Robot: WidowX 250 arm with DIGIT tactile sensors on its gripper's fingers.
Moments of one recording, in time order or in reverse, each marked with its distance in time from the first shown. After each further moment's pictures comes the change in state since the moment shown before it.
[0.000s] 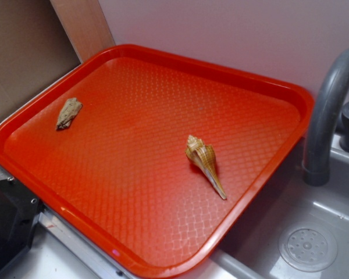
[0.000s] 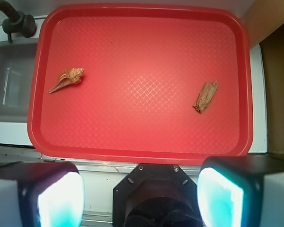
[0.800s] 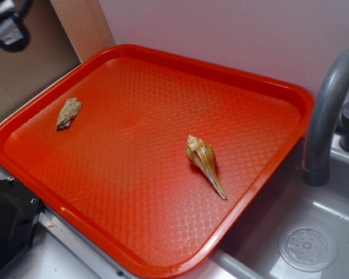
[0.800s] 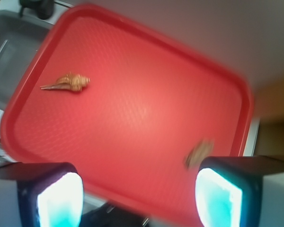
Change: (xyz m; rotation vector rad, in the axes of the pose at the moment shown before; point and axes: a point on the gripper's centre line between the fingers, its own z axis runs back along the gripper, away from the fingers) arm 0.054 -0.037 -0.029 0.159 -0.104 -0.538
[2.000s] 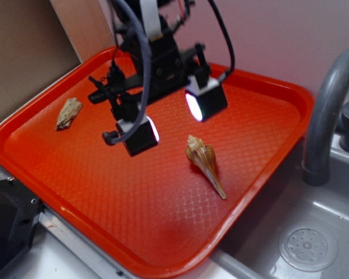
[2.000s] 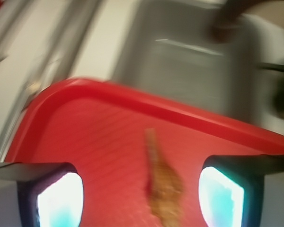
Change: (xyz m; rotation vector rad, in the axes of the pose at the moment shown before) arm 0.065 -0.093 -0.122 -0.496 -0.219 -1.386
